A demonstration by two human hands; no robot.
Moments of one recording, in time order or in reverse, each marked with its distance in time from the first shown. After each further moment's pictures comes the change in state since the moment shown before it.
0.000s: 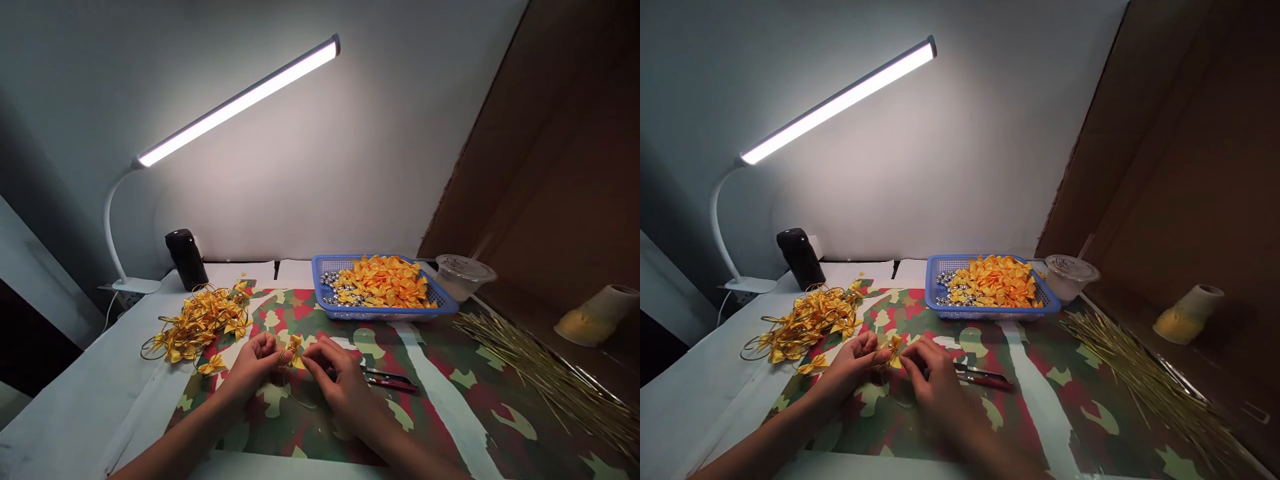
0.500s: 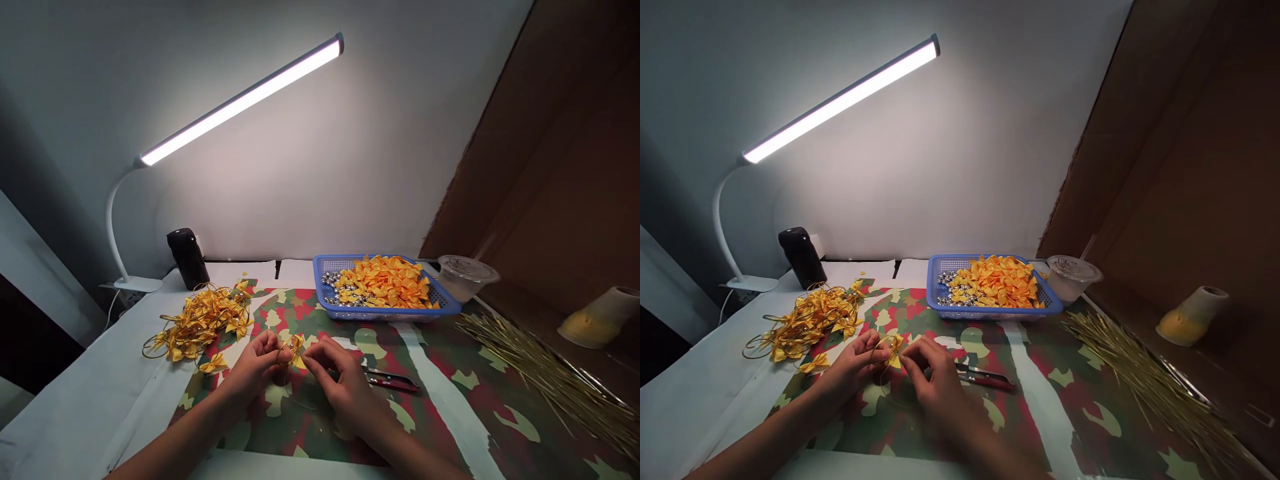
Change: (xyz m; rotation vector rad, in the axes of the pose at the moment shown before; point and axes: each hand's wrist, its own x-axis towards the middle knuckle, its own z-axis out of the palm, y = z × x) left_hand 0.000 0.000 0.001 -0.143 -0.037 -0.019; right_hand 0.000 -0.004 0.000 0.065 -0.014 0.056
